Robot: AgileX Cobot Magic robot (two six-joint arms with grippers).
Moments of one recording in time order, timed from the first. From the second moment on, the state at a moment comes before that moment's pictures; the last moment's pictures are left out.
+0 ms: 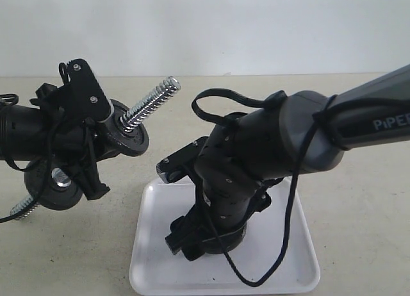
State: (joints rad) left arm -0.39 1.50 -0.70 -1.45 0.09 2.12; right arm 0.88 1.94 -1.09 -0.33 0.60 0.51
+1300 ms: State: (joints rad) left arm -0.39 1.50 -0.70 -1.47 -0.02 2.07; right arm 0.55 1.74 -1.07 -0.05 0.71 0.02
